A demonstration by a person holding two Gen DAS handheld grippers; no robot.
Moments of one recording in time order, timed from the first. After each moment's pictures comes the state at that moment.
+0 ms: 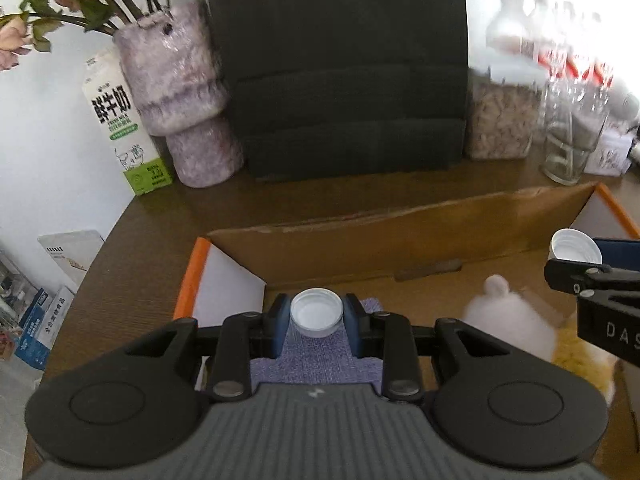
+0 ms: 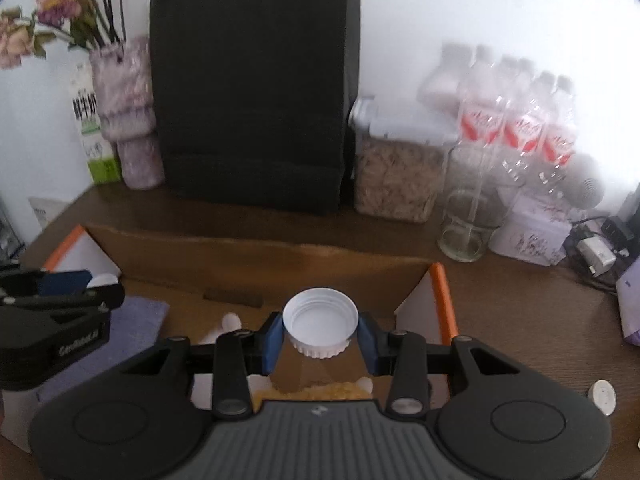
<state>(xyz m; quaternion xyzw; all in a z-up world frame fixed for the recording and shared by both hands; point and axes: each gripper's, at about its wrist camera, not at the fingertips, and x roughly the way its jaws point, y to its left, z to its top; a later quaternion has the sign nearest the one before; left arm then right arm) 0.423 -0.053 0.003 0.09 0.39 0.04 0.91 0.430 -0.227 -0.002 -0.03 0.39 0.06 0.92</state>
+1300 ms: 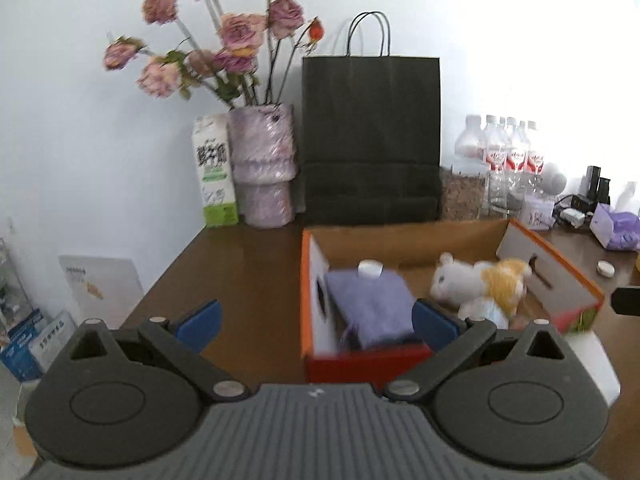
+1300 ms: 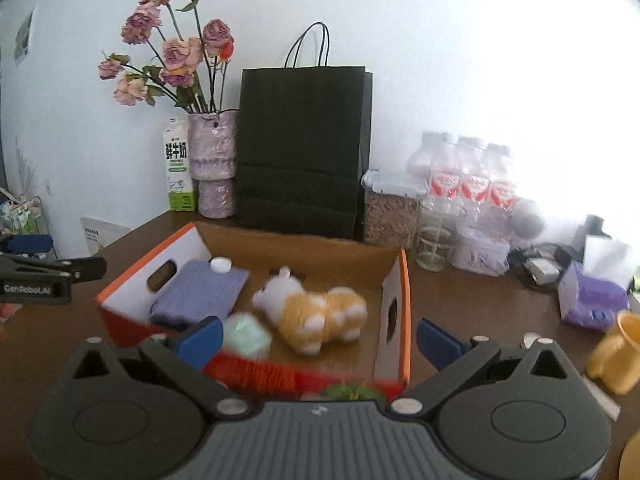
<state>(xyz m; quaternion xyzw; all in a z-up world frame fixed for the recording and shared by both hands) 0.190 0.024 0.046 0.03 0.22 0.02 0.97 0.190 -0.255 0.048 -0.04 0.25 0.10 0.96</state>
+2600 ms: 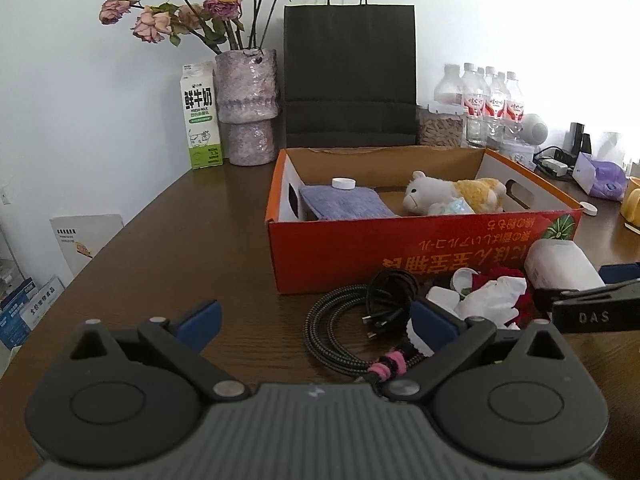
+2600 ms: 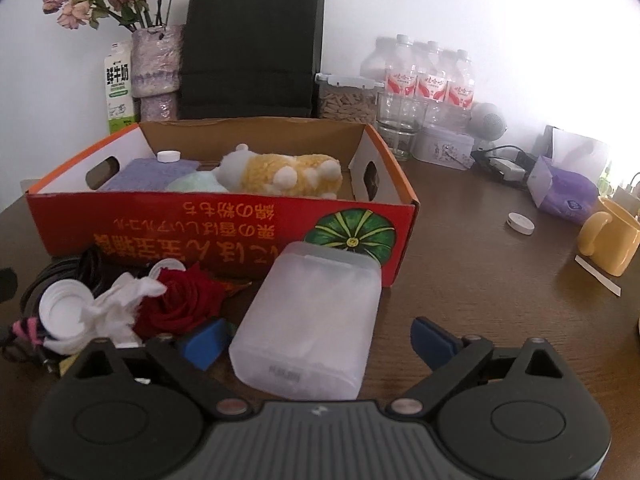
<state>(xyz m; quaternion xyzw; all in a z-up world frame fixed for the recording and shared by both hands) 0.152 0.002 -0.011 0.03 0.27 0.00 0.96 0.194 -0.230 -0.053 -0.03 0.33 0.00 0.94</state>
